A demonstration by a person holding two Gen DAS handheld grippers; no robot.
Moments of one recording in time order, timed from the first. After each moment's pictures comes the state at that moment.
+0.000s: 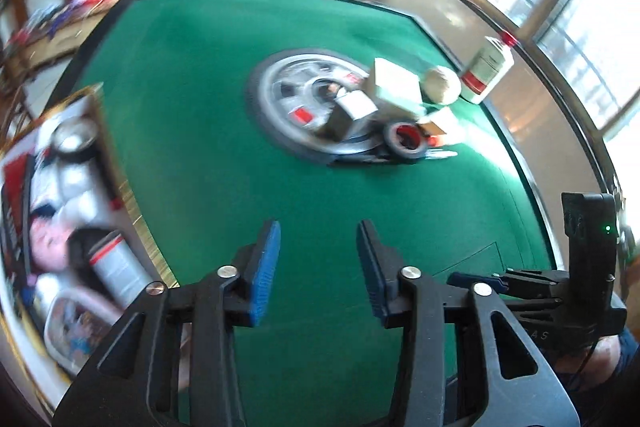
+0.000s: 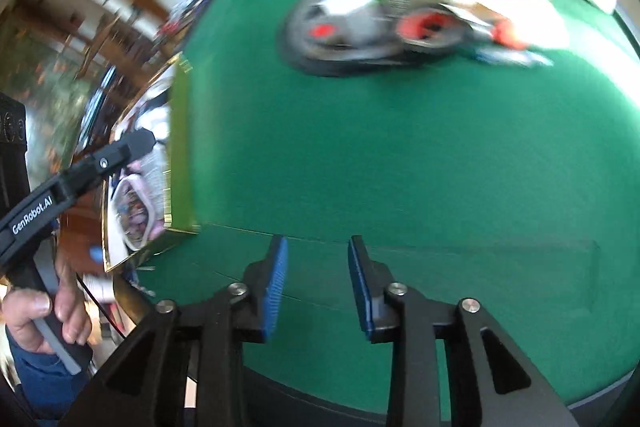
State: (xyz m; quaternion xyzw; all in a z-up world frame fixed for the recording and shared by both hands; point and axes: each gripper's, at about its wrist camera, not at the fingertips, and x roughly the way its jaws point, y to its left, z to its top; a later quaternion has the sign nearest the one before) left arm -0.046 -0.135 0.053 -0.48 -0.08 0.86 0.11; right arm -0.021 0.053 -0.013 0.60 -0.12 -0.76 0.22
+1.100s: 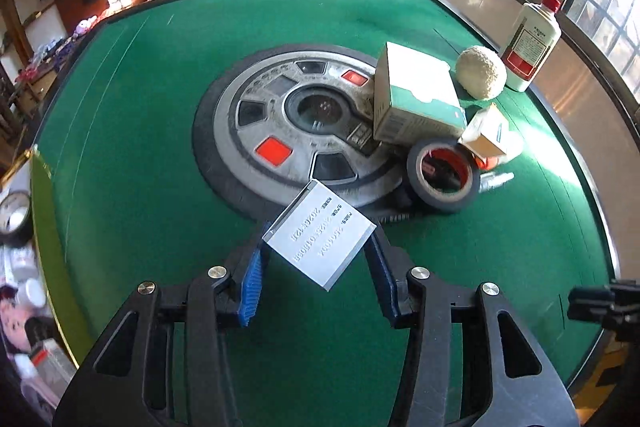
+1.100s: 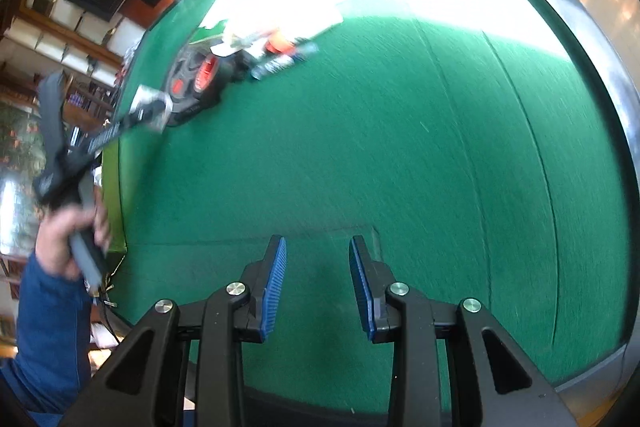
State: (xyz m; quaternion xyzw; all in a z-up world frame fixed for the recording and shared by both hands) left arm -0.117 -0.081 -0.013 -0.49 -0.03 0.87 0.05; right arm -0.052 0.188 -0.026 0.60 -0.14 -0.77 0.17
